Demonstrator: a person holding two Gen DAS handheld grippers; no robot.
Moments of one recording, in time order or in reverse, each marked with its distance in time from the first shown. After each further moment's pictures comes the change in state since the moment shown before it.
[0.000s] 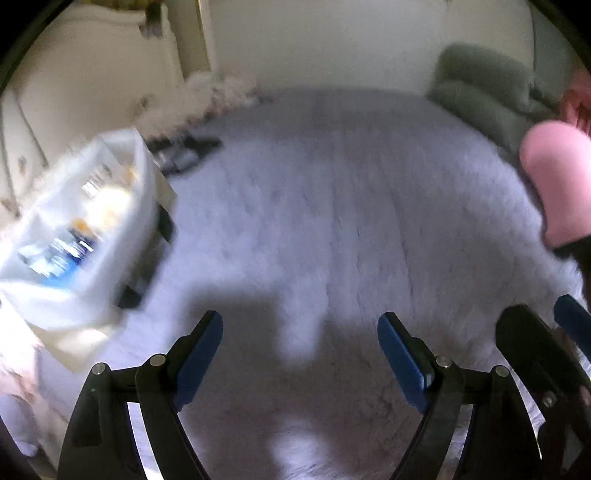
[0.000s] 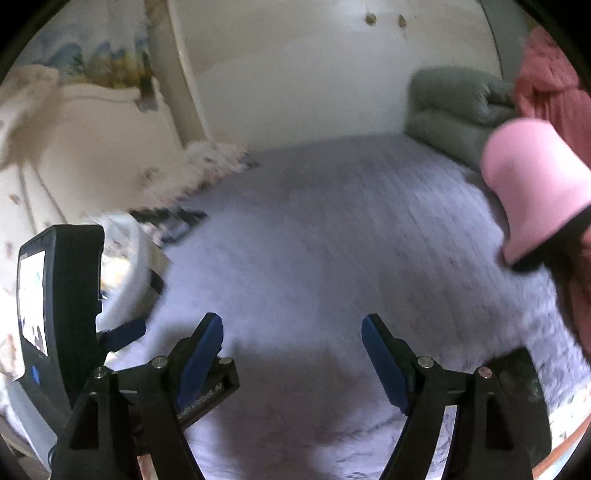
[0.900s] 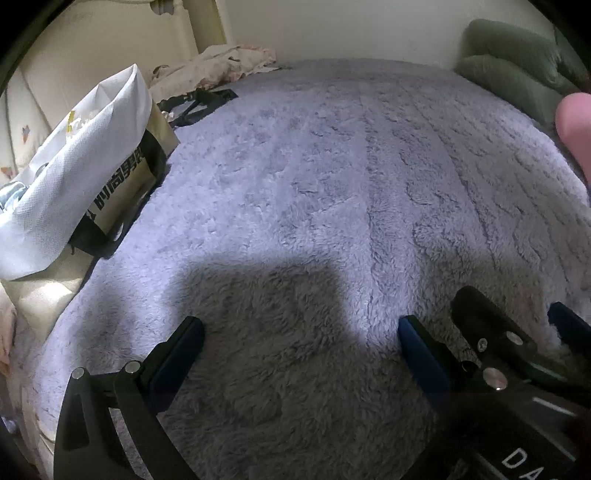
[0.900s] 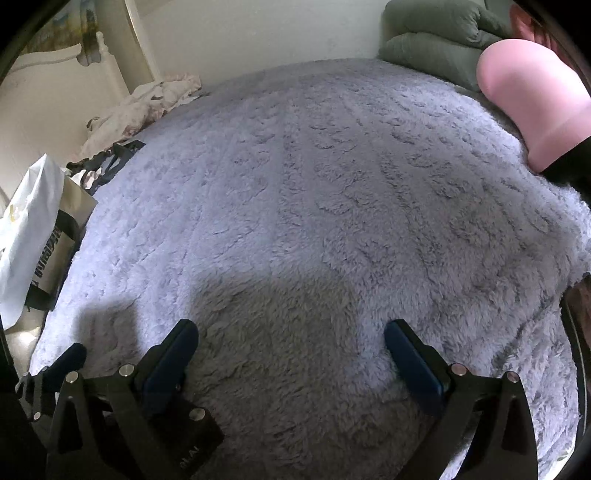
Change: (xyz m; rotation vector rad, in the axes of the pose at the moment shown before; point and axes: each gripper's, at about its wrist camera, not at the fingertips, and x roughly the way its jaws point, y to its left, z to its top) left arm 0.048 0.005 -0.043 -0.033 0.048 0.096; right arm 0.127 -0.021 -0.060 0.078 0.214 -0.105
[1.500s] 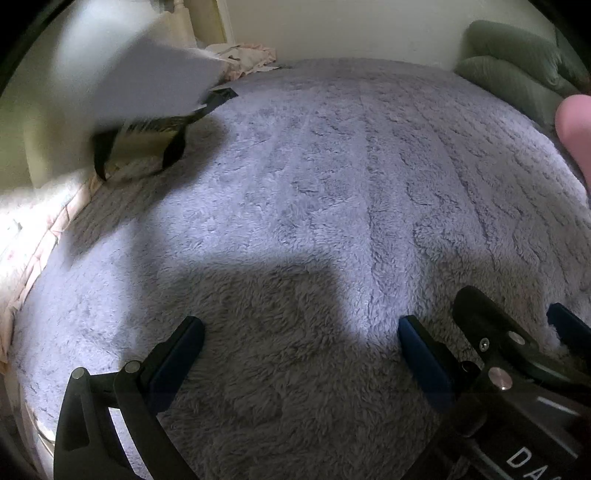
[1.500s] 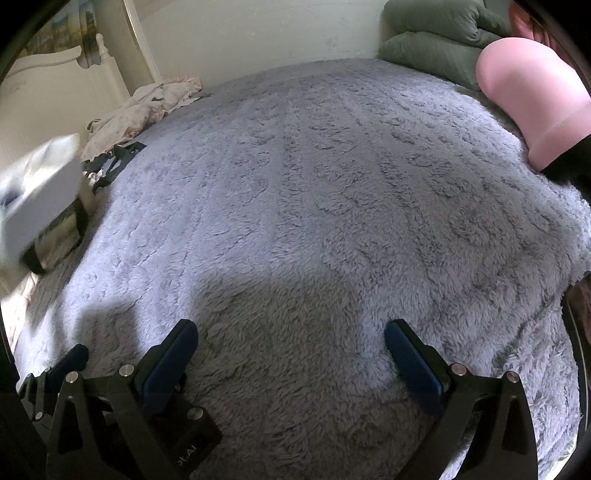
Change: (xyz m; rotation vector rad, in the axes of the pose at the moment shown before) left arm 0.004 0.003 0.003 -0.004 0.001 -0.001; right arm 0.000 -0.001 0.000 0.003 -0.001 0.003
